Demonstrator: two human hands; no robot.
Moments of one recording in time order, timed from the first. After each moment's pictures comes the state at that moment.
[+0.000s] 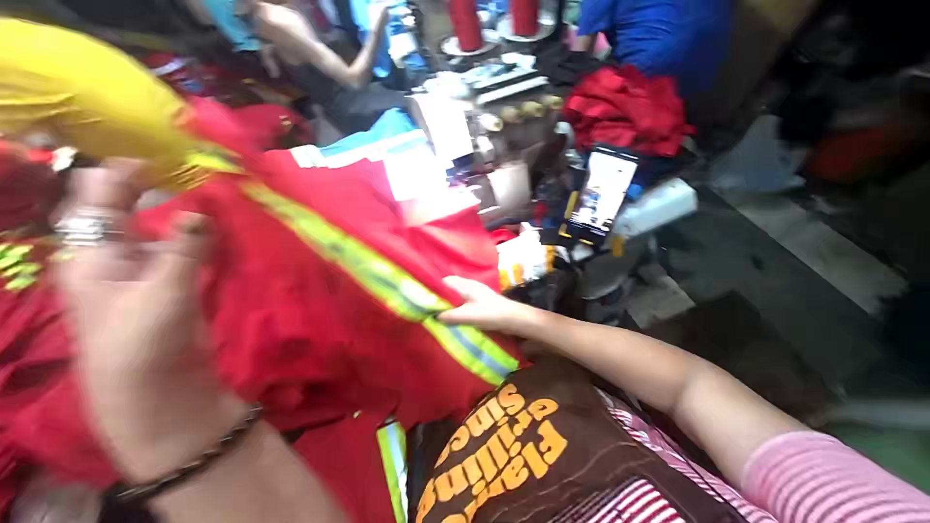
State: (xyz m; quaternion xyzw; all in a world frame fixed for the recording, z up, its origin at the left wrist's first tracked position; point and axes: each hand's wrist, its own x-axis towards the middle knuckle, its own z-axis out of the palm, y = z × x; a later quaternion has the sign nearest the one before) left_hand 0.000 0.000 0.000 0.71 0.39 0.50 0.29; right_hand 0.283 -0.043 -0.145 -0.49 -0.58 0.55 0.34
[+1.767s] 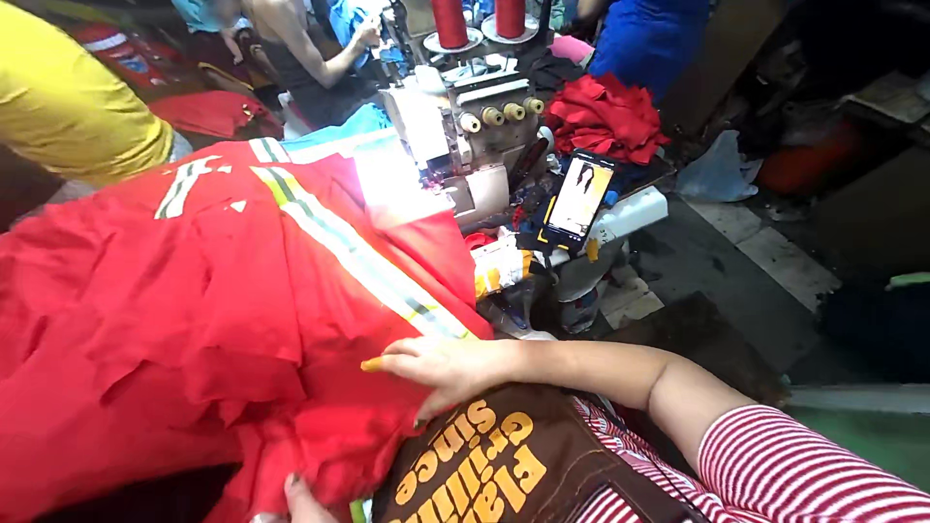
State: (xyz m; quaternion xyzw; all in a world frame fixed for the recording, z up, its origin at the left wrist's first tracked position) left_hand 0.017 -0.164 -0.205 0.35 0.78 0.48 0.17; right_hand 0.260 -0.074 -0.159 -0.31 -0.87 0.33 0.21
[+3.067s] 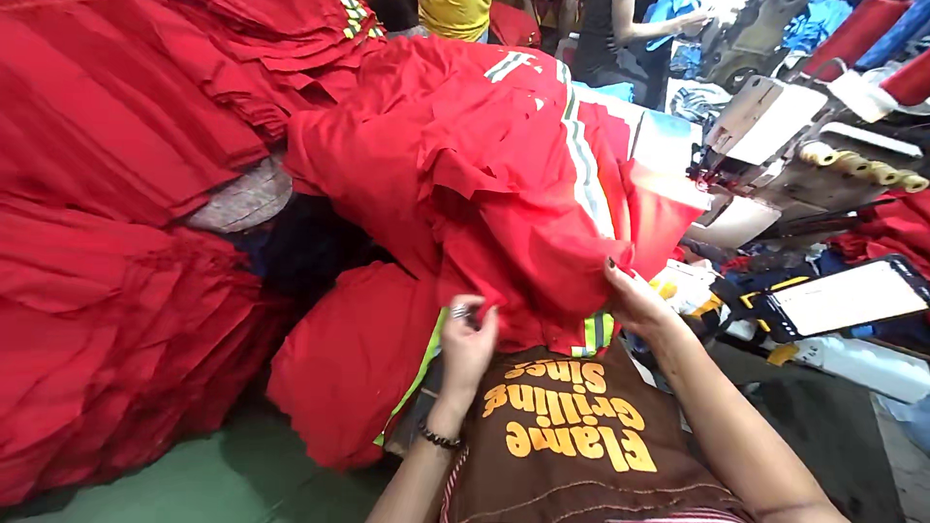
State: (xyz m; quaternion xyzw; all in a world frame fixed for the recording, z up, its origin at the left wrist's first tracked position) left_hand 0.048 -0.174 -0.208 0.46 0.59 0.62 0.23; right_hand 0.274 -0.052 -0.148 -0.42 -0.44 0.73 0.32
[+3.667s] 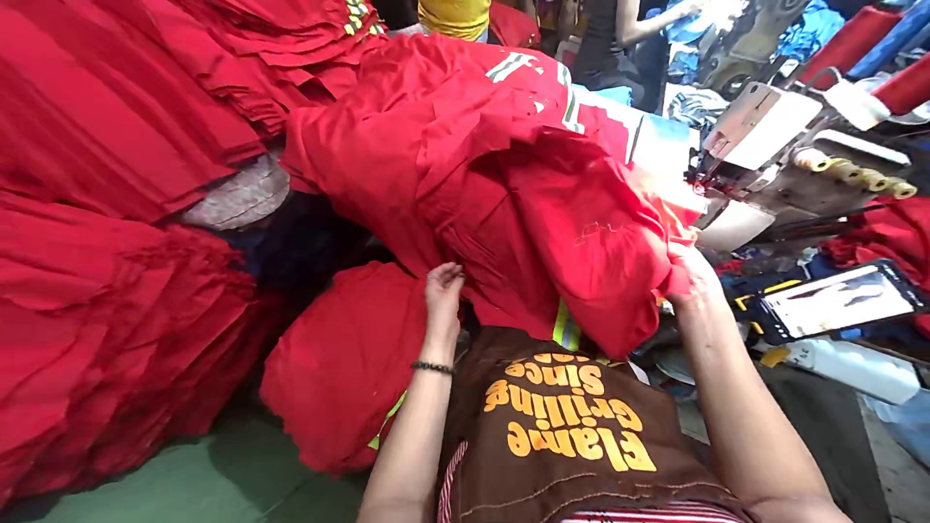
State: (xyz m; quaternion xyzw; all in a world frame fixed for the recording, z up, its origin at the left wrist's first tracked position) left_hand -0.007 -0.105 -0.268 0.23 0.61 0.63 0.42; right_hand 0.320 0.002 -0.138 -0.49 -0.24 0.64 0.53
